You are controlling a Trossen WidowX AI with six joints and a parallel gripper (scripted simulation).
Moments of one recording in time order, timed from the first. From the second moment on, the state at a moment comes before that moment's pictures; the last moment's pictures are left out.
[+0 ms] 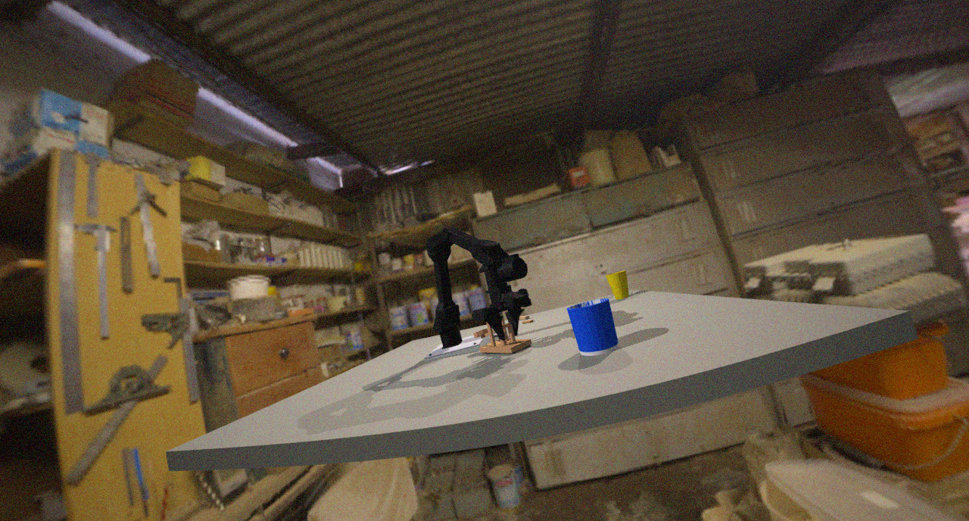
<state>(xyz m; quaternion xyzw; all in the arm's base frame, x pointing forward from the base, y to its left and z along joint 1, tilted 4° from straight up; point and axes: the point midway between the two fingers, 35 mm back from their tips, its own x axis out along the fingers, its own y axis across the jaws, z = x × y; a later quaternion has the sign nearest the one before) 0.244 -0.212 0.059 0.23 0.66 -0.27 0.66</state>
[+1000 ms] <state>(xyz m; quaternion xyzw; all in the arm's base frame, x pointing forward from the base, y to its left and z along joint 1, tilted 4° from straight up) 0.246 -0.212 0.070 0.23 0.66 -0.27 0.66</state>
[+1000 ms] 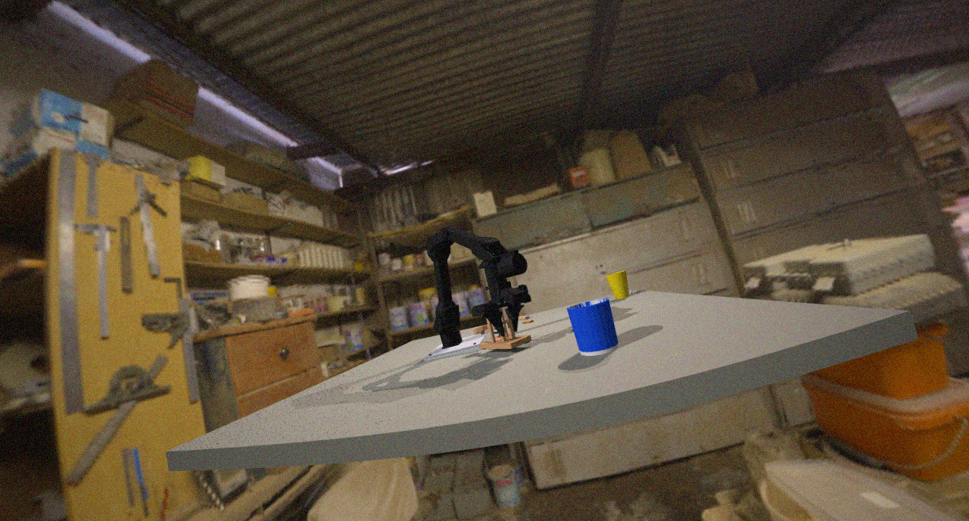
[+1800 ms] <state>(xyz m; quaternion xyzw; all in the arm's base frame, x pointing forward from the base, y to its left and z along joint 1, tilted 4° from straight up) 0.246 -0.212 0.057 0.23 0.66 -0.28 0.66</state>
